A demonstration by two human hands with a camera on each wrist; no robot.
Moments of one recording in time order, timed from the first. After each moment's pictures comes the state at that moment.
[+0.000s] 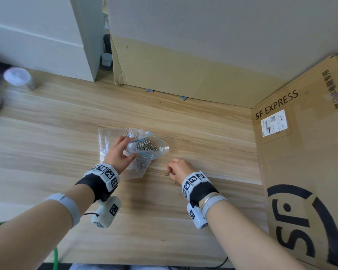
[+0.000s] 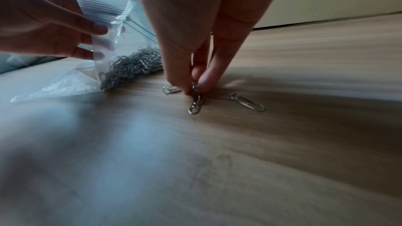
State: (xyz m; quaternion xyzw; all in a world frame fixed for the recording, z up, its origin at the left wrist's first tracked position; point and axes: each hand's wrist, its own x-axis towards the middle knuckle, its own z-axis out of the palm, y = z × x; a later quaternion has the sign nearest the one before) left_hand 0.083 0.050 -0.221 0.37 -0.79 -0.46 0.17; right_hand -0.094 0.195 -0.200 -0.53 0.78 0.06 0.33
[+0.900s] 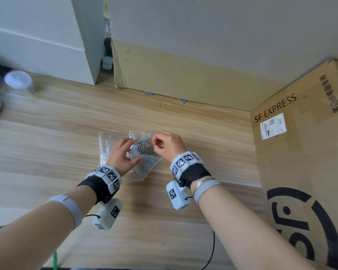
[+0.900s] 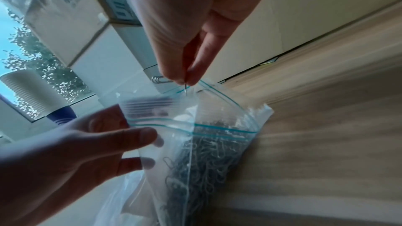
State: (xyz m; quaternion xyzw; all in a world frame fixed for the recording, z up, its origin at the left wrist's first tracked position) left_hand 0.077 0.049 -0.216 0.36 -0.78 -0.48 0.16; right_hand -0.084 0.126 -0.151 -0.56 0.76 -0.23 0.22
